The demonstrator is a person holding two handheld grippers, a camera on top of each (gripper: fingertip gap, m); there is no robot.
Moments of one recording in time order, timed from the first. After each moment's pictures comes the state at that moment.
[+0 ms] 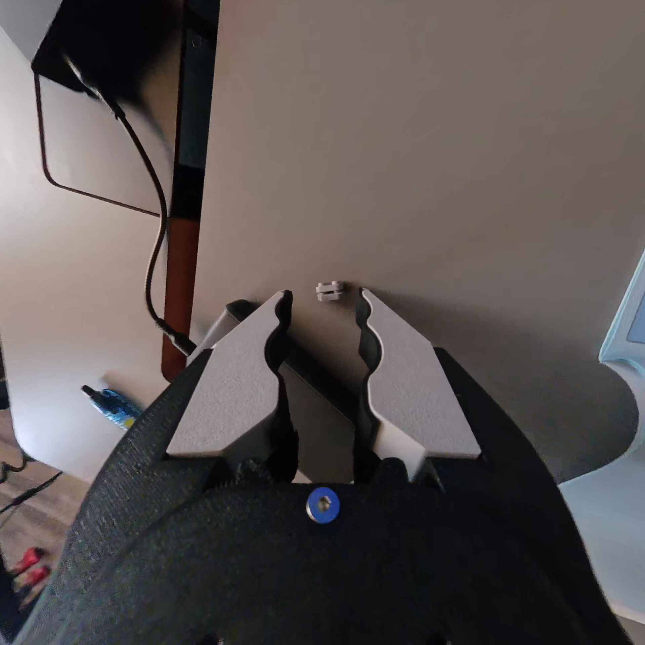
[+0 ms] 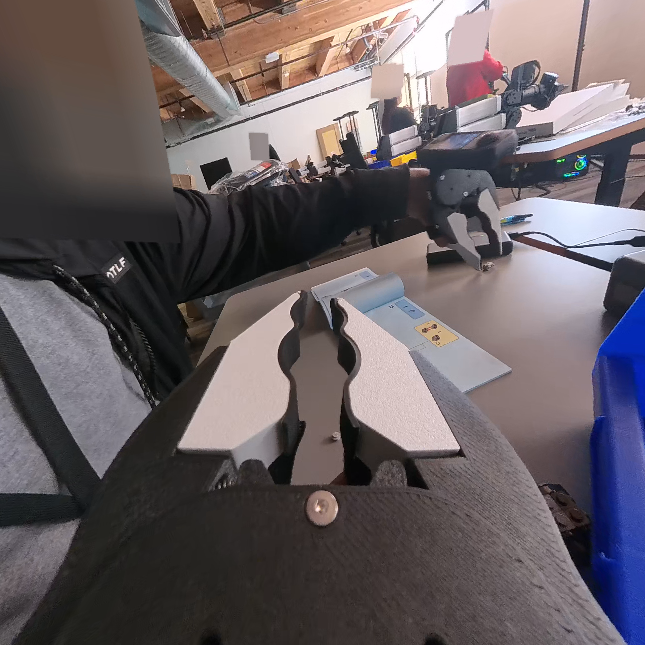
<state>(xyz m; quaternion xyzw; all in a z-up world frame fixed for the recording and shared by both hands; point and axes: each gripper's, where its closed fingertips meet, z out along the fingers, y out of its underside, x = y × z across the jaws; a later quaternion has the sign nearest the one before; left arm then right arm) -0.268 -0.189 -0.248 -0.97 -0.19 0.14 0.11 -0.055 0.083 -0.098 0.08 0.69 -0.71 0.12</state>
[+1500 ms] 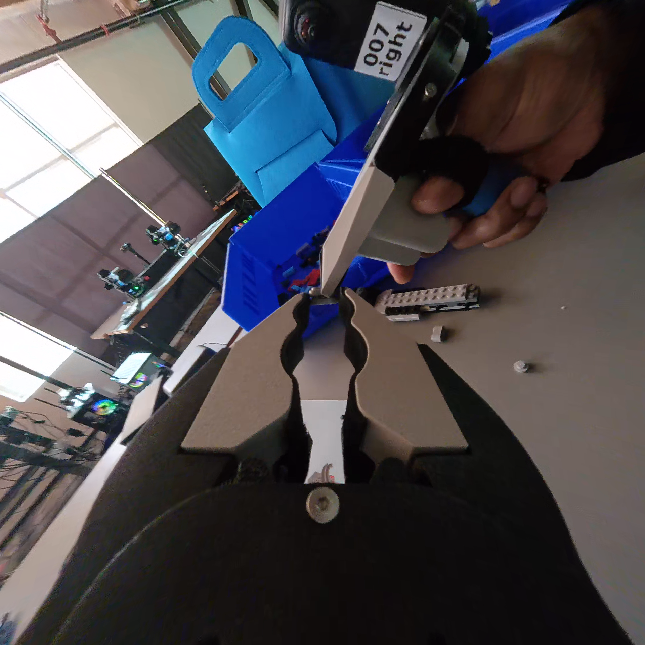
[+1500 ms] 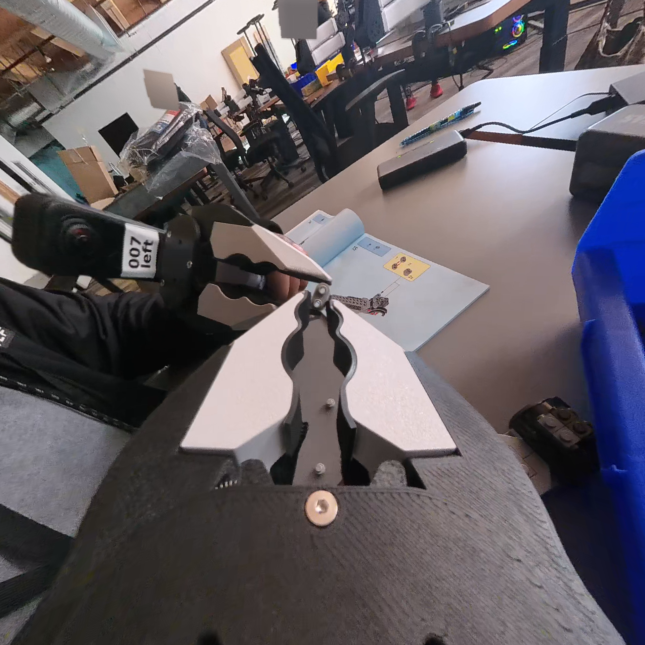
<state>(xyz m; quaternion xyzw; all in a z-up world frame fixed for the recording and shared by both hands) -0.074 0.081 -0.136 -0.75 -0.06 0.42 0.51 -0.071 0.068 -0.136 0.21 0.75 -0.62 0.11</state>
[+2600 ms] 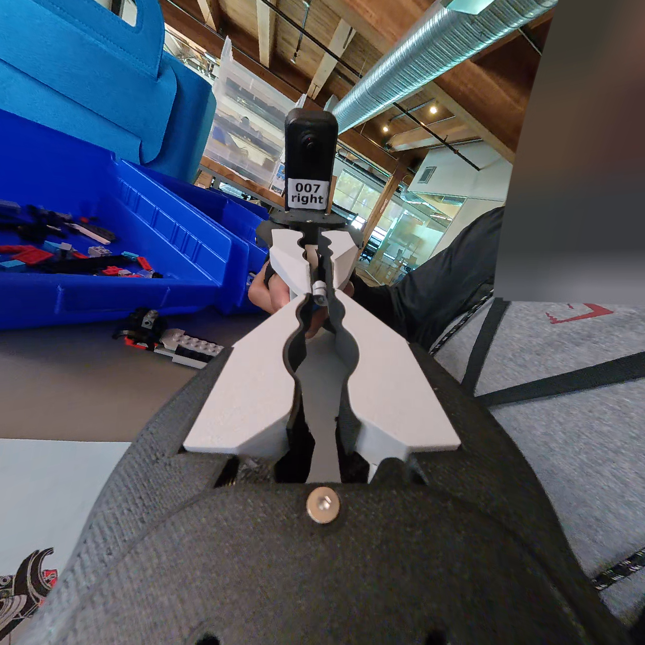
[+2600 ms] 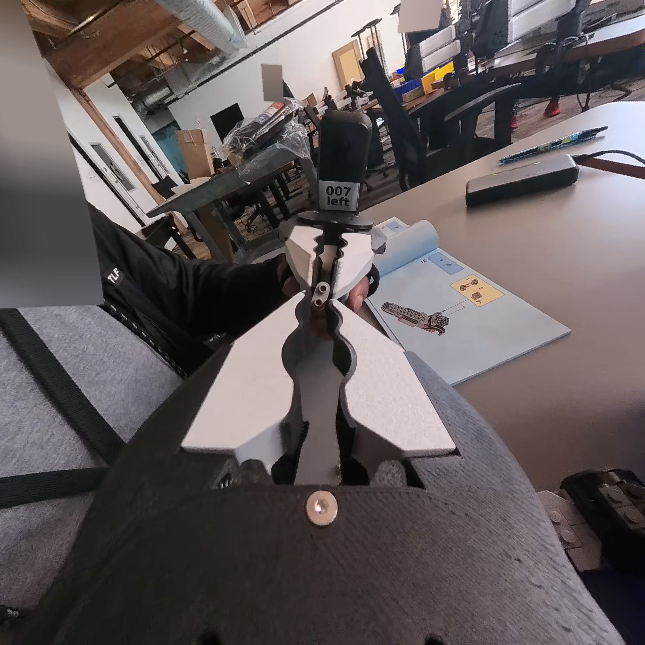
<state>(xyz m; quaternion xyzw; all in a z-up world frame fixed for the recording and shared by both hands) -0.036 0.083 -0.116 -0.62 -0.17 -0.15 0.75 -0.037 0.073 -0.119 0.09 0.74 -0.65 0.18</state>
